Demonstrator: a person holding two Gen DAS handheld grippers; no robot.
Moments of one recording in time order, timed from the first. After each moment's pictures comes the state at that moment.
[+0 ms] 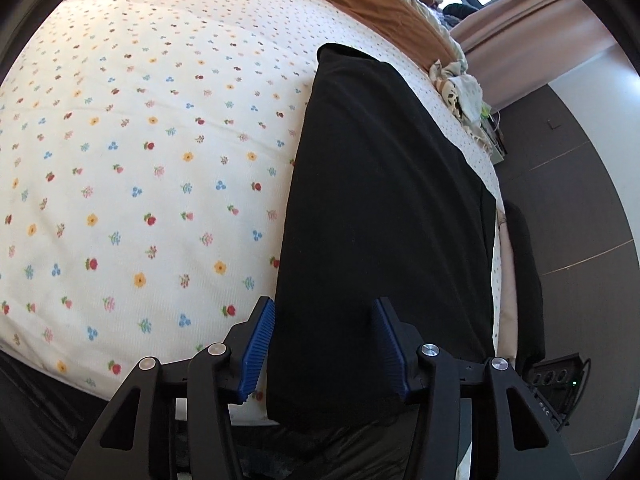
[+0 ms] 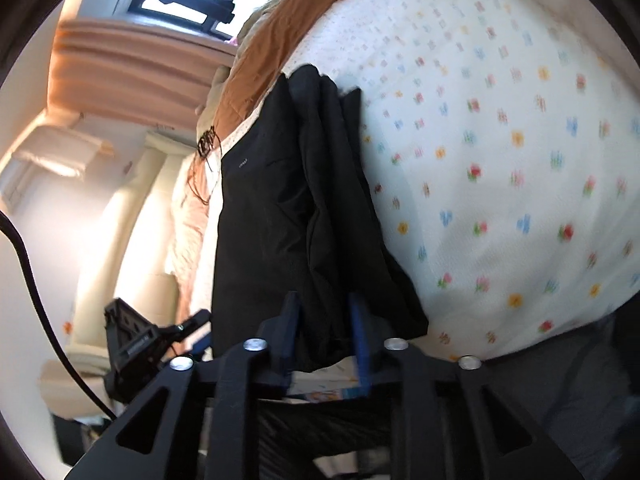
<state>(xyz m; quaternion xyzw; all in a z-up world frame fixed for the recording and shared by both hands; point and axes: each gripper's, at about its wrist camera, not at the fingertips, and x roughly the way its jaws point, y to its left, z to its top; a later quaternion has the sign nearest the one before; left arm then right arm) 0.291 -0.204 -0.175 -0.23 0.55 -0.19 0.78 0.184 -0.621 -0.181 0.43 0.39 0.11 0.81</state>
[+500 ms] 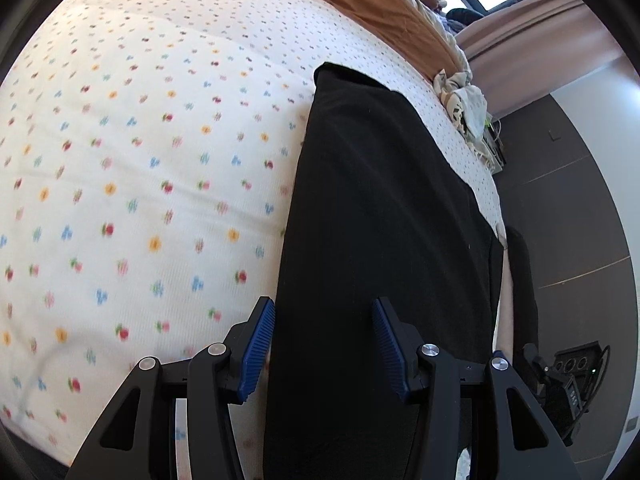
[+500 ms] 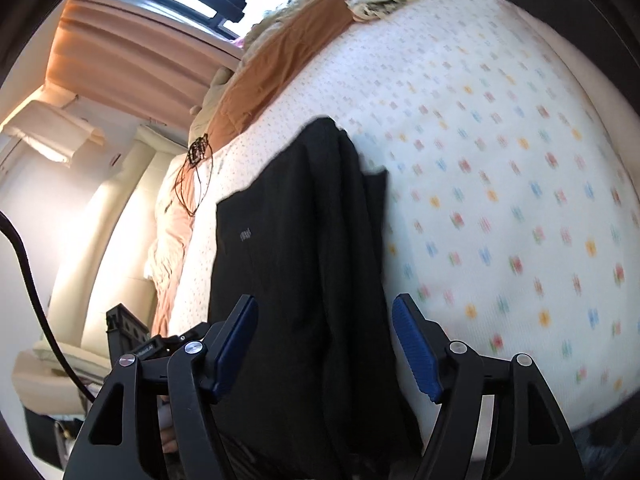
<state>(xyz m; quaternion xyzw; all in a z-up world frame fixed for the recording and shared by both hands) 0.359 -0.215 -0.177 -0.24 0.55 -0.20 0.78 0.257 -0.647 -0.140 0.38 0.38 0.09 0.84</state>
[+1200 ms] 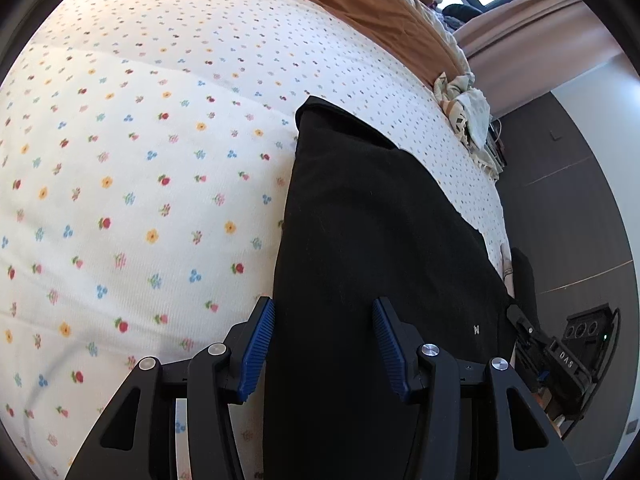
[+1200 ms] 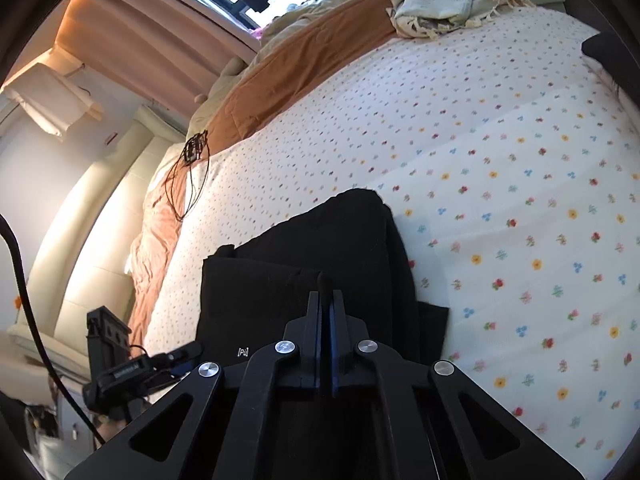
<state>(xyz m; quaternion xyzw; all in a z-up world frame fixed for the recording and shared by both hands) 0.438 -0.234 -0.179 -0.23 0.55 -0.21 0.78 0.364 -0.642 -0.121 0.31 0.38 0.09 0.86</state>
